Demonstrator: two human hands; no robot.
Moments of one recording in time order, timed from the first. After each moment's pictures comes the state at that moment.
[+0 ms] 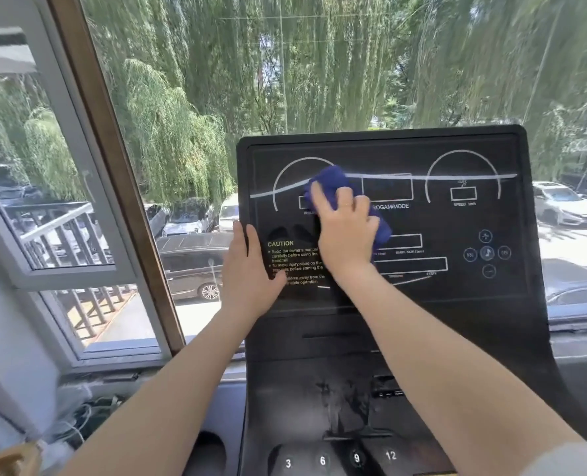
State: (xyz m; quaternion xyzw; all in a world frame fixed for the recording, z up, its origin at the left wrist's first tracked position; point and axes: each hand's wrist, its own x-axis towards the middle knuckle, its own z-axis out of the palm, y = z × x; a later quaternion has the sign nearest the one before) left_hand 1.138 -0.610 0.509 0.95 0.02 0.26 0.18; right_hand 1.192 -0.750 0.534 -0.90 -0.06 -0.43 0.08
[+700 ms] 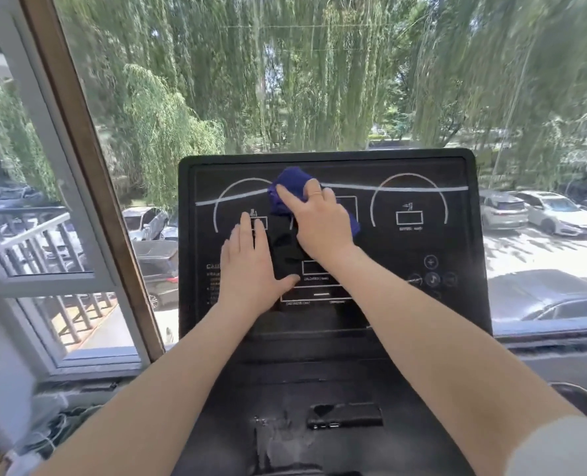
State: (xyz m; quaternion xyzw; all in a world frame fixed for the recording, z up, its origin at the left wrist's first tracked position) left_hand 1.163 -0.707 0.545 0.96 0.02 0.27 0.06; right_hand 1.229 -0.820 0.582 -0.90 -0.21 -0.38 0.05
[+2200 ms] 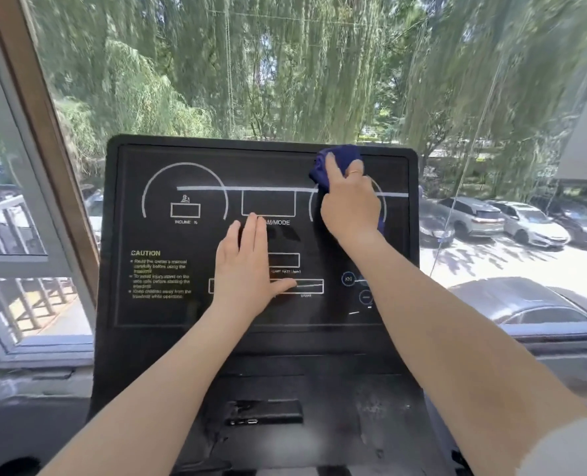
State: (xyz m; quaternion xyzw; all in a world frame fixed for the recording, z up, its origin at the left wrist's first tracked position) left_hand 1.178 -0.800 0.525 0.96 0.01 0.28 -0.01; right_hand 1.255 -0.945 0.598 -0.93 -0.07 -0.35 0.11
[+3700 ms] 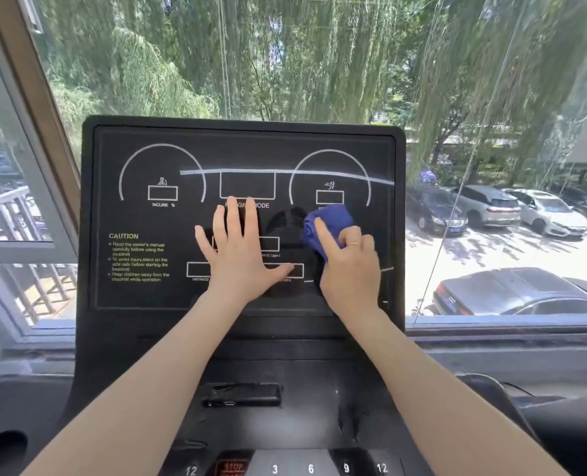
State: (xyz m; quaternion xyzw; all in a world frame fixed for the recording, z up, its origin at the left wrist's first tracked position) left_hand 1.185 -0.828 0.515 0.95 0.06 0.28 0.08; right_hand 1.222 -0.986 0.482 -0.84 -0.18 -0.49 0.16
